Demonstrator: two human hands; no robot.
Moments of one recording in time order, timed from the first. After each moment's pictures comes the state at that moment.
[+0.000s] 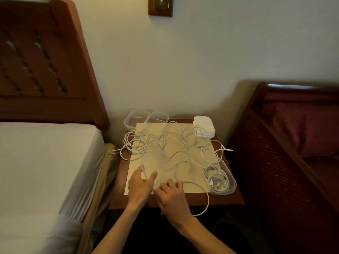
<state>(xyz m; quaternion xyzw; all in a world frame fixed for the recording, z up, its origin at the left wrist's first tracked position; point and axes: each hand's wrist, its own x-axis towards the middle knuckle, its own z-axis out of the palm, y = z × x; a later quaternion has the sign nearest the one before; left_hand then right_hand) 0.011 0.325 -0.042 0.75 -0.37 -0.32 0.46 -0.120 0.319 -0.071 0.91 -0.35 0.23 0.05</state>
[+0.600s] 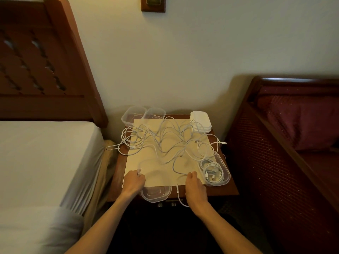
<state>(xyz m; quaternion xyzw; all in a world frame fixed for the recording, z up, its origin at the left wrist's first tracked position) 0.031 0.320 -0.062 0.81 -0.43 -0.31 0.25 -0.185 0.291 -0.082 0.77 -0.63 0.01 -0.10</state>
